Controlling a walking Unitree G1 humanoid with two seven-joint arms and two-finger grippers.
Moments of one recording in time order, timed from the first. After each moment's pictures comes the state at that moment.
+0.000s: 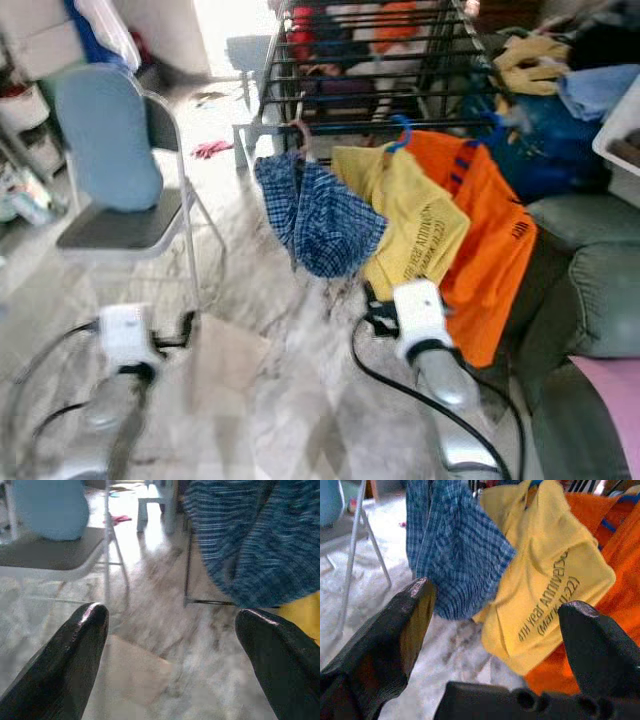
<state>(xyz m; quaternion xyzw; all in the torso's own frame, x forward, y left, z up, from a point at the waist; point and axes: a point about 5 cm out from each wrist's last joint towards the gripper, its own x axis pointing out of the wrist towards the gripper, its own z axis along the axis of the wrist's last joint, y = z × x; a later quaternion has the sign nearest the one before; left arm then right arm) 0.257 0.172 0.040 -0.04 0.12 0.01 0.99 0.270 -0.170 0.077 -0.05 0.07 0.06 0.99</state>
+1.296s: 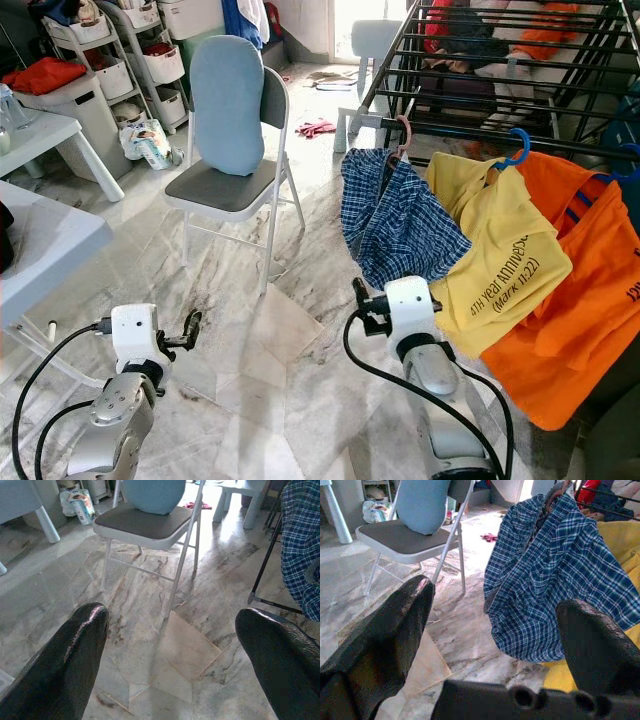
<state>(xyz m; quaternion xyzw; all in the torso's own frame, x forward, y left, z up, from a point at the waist) 0.261 0.180 0.032 -0.03 0.13 0.03 0.99 0.279 -0.158 0.076 -0.04 0.06 0.08 0.99</state>
